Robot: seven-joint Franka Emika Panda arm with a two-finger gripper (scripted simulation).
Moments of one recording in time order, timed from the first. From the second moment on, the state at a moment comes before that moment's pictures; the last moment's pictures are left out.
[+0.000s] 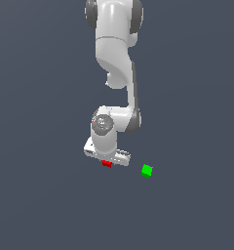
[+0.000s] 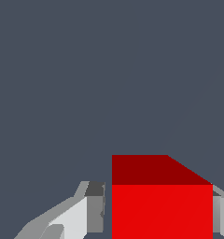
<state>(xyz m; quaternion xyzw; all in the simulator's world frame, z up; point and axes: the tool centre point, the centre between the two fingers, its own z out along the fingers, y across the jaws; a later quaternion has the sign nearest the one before) 0.058 -0.044 0.020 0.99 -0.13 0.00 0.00</state>
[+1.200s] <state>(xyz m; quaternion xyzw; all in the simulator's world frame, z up) 0.057 -0.044 0.070 0.99 -0.13 0.00 0.00</state>
